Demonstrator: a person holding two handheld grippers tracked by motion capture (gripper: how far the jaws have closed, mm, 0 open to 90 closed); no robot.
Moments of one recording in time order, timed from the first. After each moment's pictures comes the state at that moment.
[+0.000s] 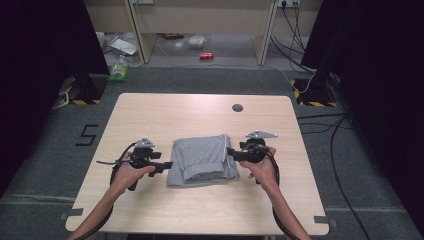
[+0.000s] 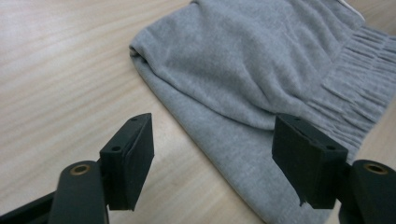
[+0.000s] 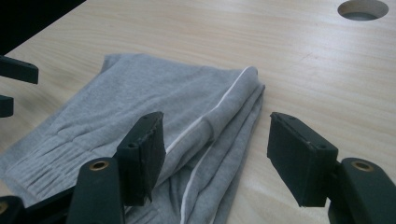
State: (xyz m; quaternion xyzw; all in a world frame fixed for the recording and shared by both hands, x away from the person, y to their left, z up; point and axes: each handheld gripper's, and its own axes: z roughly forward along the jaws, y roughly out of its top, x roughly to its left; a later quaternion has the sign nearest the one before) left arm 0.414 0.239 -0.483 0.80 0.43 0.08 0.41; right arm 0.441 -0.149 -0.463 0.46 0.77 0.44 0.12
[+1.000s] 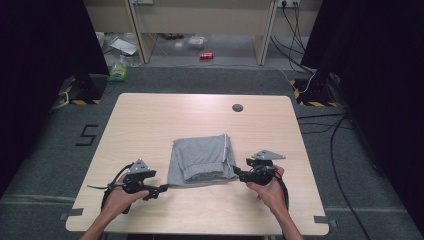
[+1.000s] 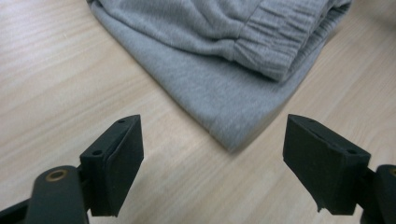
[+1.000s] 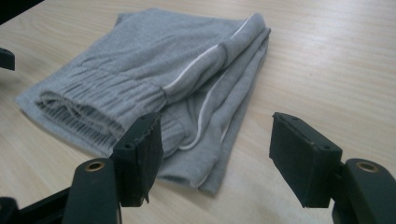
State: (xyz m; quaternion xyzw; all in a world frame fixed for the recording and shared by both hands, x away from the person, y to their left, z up) left arm 0.347 0.246 -0.501 0.81 0.40 0.09 0.41; right arm 0.380 -0.166 -0.476 0.45 0.77 0.43 0.14
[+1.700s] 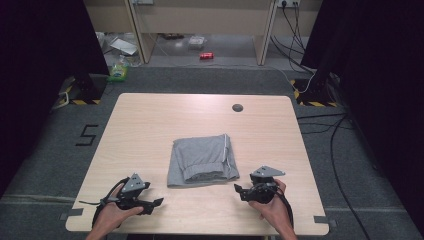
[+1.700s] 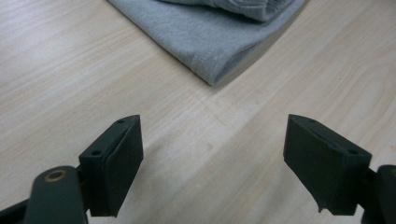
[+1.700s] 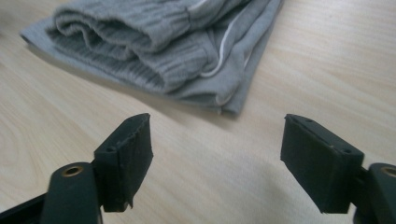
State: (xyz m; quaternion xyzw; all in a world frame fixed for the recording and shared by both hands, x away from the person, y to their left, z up) left arm 0.309 0.254 -0.510 0.83 0.38 0.12 0.39; right arm 0.339 -0.169 -0.491 0.44 0.80 0.38 0.14
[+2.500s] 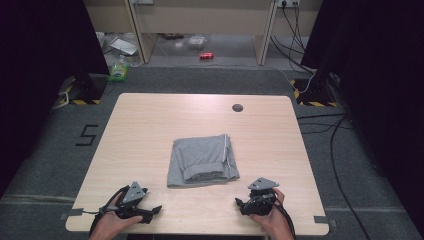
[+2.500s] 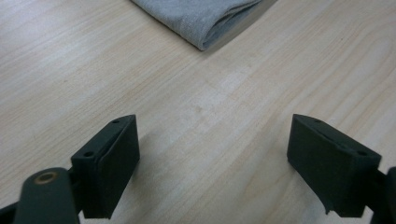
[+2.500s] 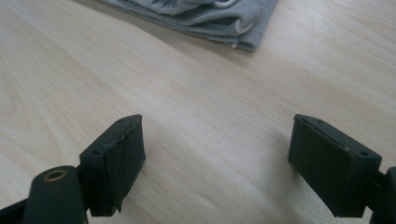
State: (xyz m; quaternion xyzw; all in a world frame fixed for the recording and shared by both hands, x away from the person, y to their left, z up) left arm 0.291 0.252 -0.520 0.84 0.37 0.15 0.37; right arm 0.315 -0.166 -0.509 0.41 0.84 0.32 0.15
